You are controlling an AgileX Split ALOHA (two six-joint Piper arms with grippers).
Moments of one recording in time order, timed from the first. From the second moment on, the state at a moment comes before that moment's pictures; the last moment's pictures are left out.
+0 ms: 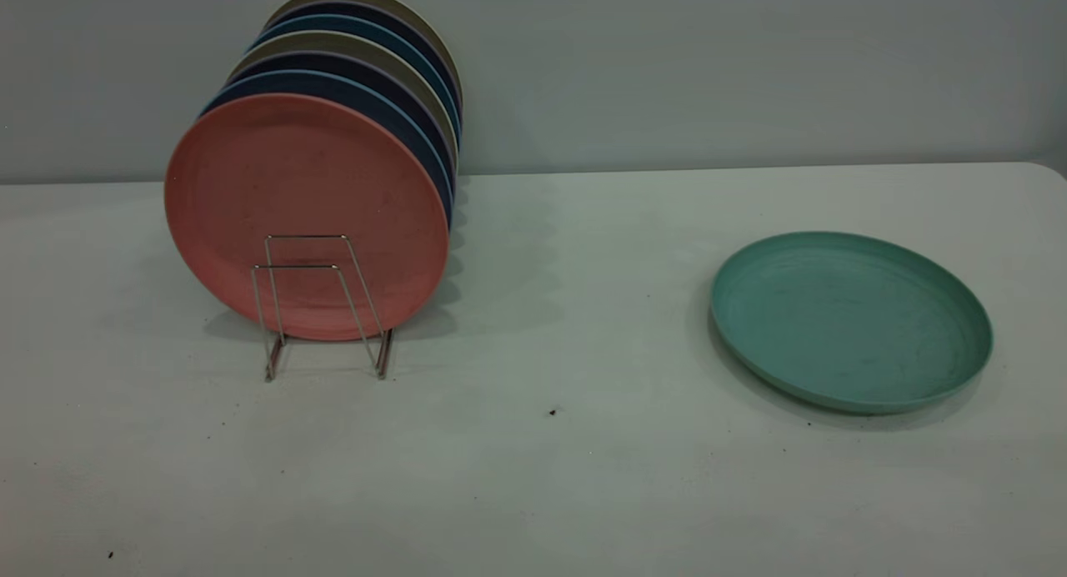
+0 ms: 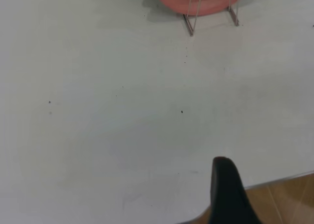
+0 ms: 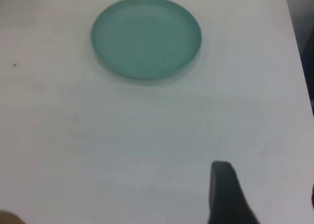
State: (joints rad) left arm -0.06 -0.02 -0.49 -0.07 1.14 0.13; right arm 0.00 -0.02 -0.47 0.06 1.14 -0.11
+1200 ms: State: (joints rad) left arm -0.06 1.18 -0.88 -0.03 0.72 0.08; right arm 0.00 1.13 -0.65 0.44 0.69 -0.50
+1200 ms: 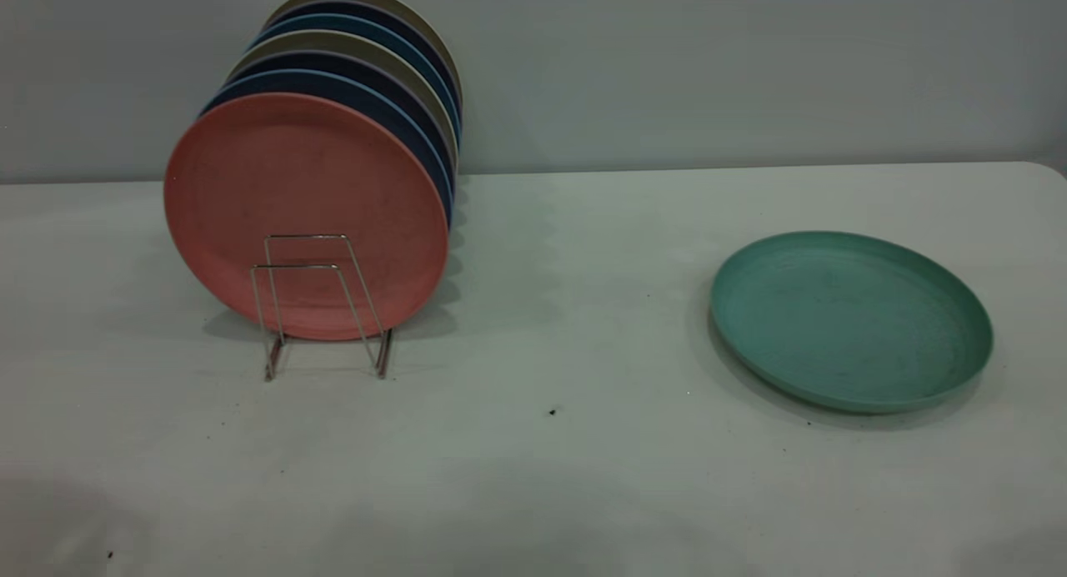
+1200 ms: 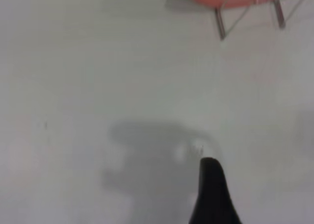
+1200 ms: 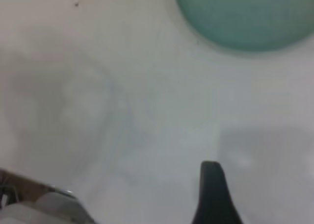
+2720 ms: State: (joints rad) left arm -0.32 1.92 -1.17 -0.75 0.53 0.66; right arm -0.29 2.35 -1.32 1.01 0.70 -0.96
